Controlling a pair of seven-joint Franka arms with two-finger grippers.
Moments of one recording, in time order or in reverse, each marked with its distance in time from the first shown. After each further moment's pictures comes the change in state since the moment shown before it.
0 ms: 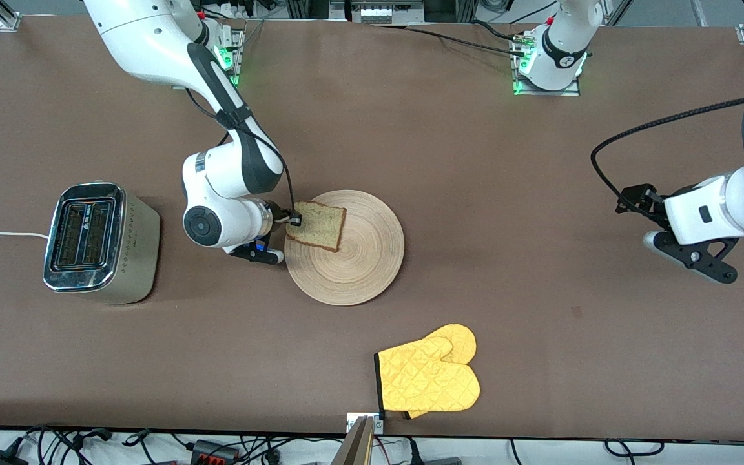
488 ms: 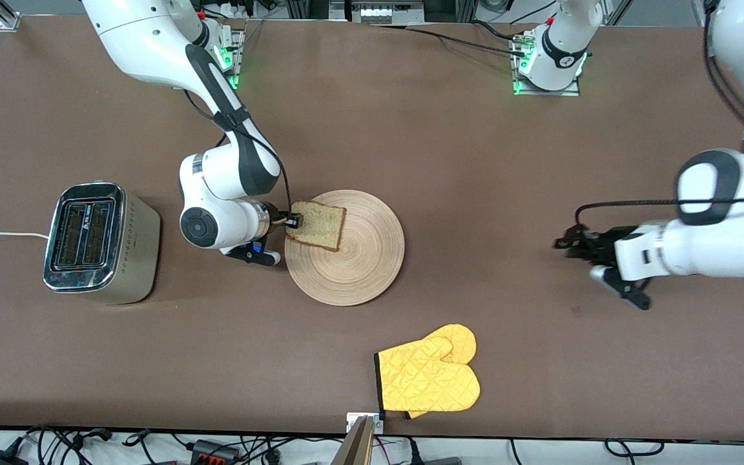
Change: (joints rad) left arm 0.023 0.099 0.028 -0.135 -0.234 0.204 0.050; right arm -0.001 0.002 -0.004 -0.003 -0.001 0.000 -0.001
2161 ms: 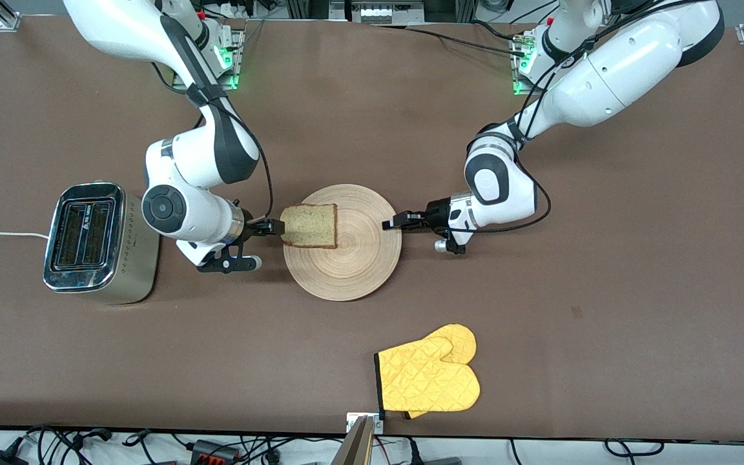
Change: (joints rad) left arm -0.200 0.329 -0.297 -0.513 -1.272 1.125 0.360; right arm -0.036 -0.088 -0.013 0.032 -0.135 0.041 -0.186
